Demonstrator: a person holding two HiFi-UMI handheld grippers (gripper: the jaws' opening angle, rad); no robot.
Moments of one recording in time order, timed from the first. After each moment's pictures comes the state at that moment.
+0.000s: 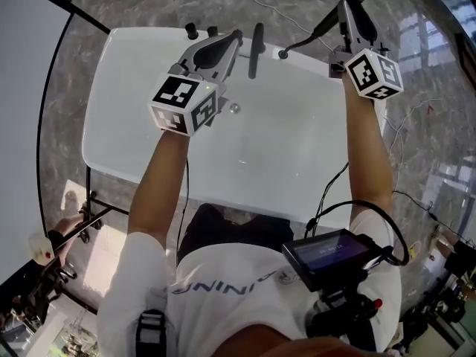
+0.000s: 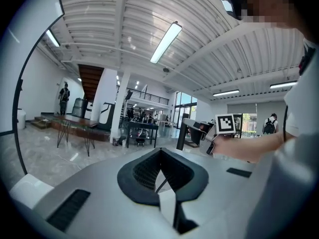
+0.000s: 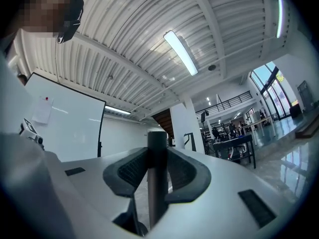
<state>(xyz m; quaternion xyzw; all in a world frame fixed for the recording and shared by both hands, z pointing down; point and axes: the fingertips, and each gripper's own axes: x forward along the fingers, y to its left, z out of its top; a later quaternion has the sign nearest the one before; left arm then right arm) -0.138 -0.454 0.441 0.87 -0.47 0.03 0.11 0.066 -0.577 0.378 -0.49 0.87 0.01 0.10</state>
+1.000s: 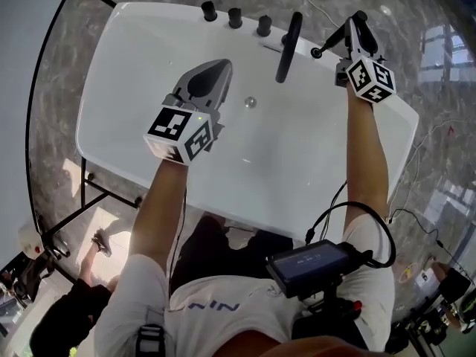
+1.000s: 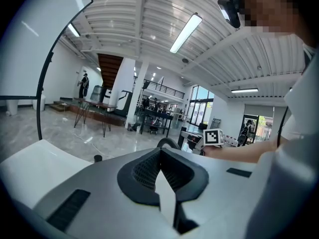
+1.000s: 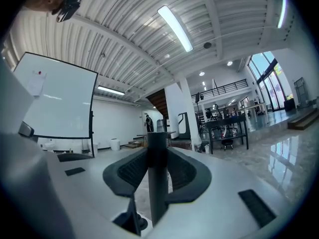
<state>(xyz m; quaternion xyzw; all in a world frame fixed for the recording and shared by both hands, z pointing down) -0.204 -0.449 0.605 0.82 -0.53 0.05 0.19 0.039 -0.665 0.629 -0.51 0.86 -0.05 0.02</state>
